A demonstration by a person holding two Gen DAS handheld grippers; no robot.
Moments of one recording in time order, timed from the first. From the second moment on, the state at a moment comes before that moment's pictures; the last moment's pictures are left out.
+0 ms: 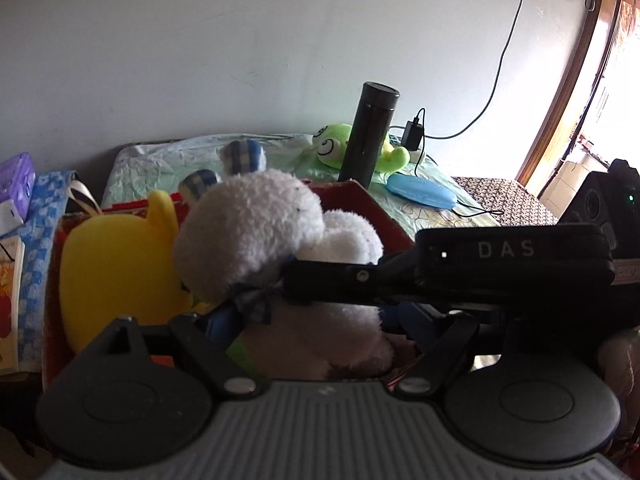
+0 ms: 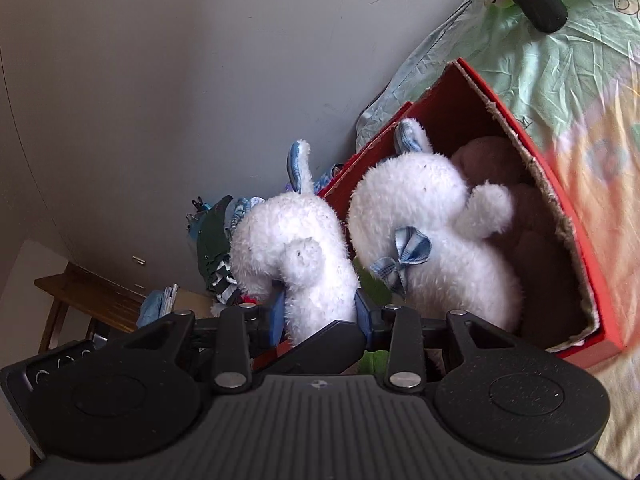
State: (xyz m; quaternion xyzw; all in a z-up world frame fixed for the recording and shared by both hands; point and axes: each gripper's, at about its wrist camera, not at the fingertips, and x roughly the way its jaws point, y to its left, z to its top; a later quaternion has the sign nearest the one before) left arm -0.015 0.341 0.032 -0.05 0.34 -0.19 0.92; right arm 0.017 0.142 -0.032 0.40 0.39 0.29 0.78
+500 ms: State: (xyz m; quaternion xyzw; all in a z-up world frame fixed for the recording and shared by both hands) left arm -0.004 0.352 0.020 -0.05 0.36 -0.21 0.91; right arm 0.017 0.160 -0.025 0.34 0.41 0.26 0.81
